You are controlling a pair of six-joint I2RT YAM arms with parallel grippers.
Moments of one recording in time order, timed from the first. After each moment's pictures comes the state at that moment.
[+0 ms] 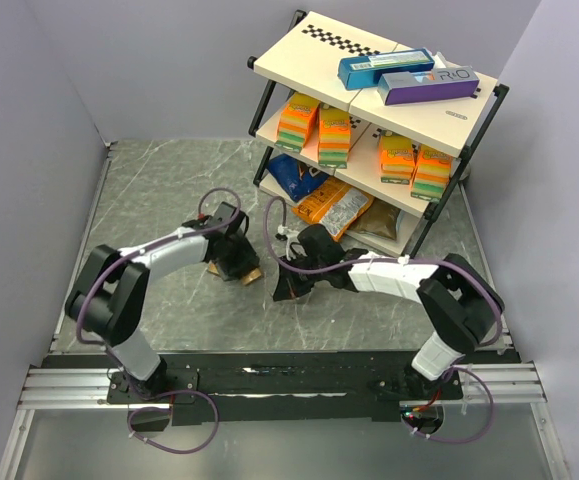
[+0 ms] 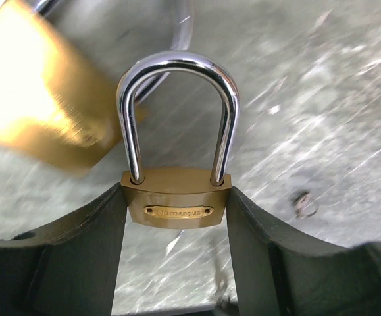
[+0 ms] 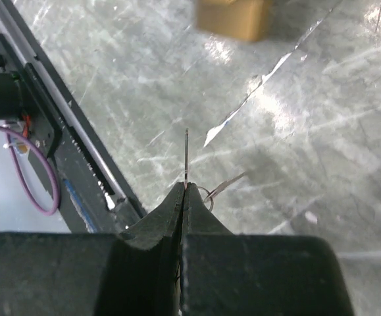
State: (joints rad) left arm -0.52 1.63 0.97 -0.48 0.00 -1.06; right arm 0.77 1.62 0.85 -0.03 -0.48 0.43
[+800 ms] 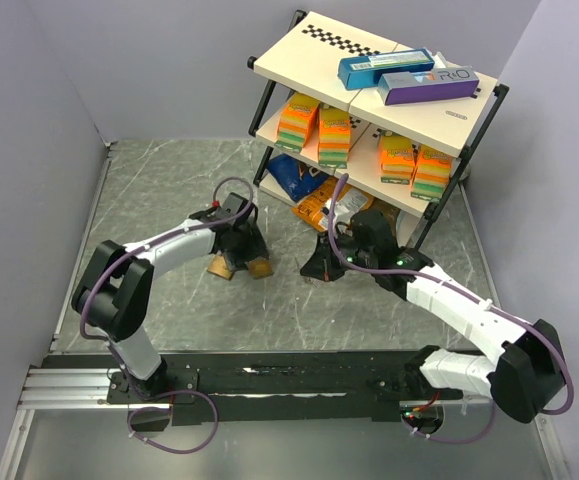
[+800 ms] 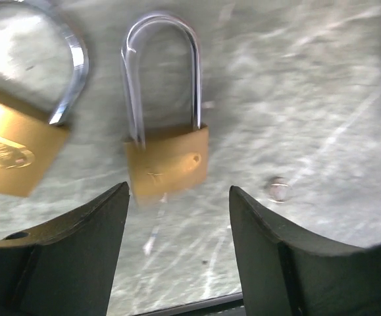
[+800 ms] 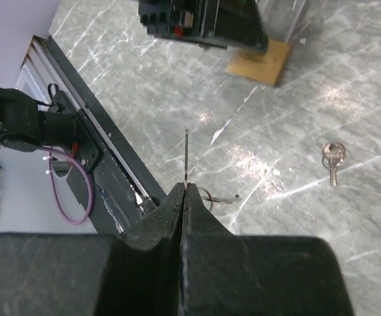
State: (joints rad) left arm -0.55 1.69 1.10 -0.50 0.03 -0.94; right arm 0.61 1.15 0.81 -0.22 -0.47 0.41
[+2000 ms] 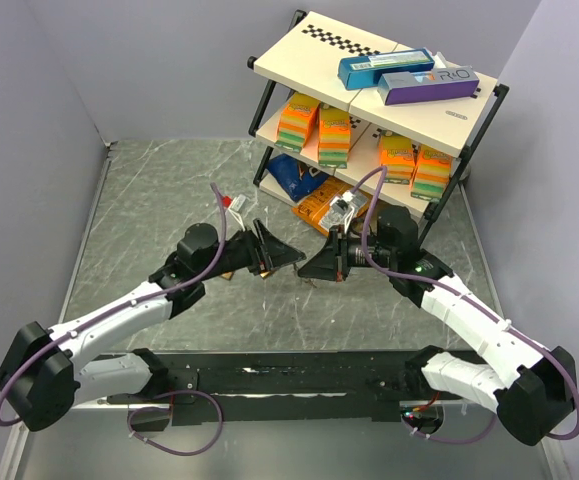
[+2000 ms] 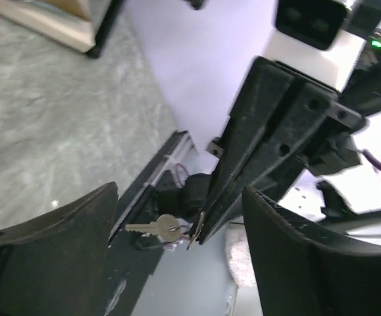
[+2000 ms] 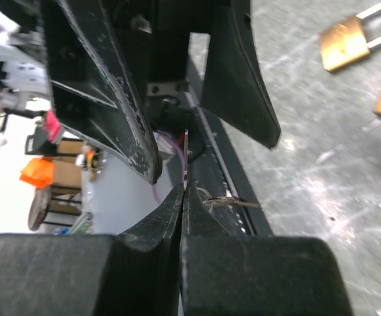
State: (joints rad) left arm -0.72 1.12 0.68 0.35 0.42 -1.06; right arm 0.53 1.02 0.78 -0.07 -0.84 0.59
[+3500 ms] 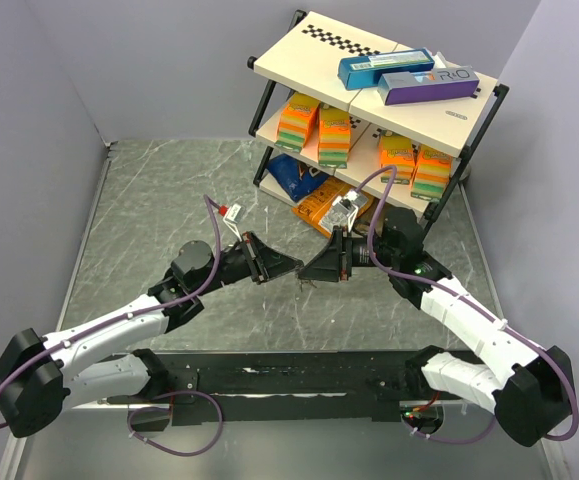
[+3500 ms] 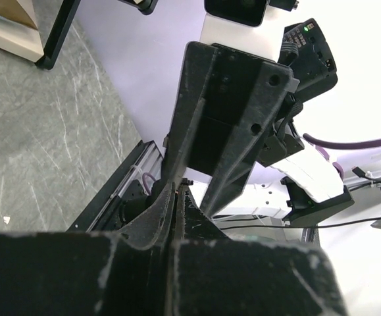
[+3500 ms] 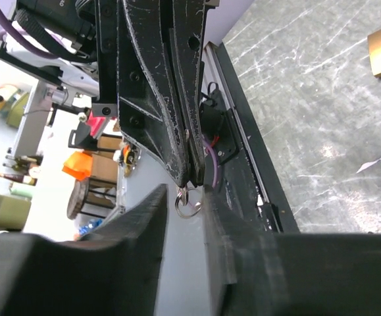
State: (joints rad) left arm -0.81 1.05 0.58 0.55 0.34 -1.15; right arm 0.50 1.02 0.72 0.12 -0.98 0.75
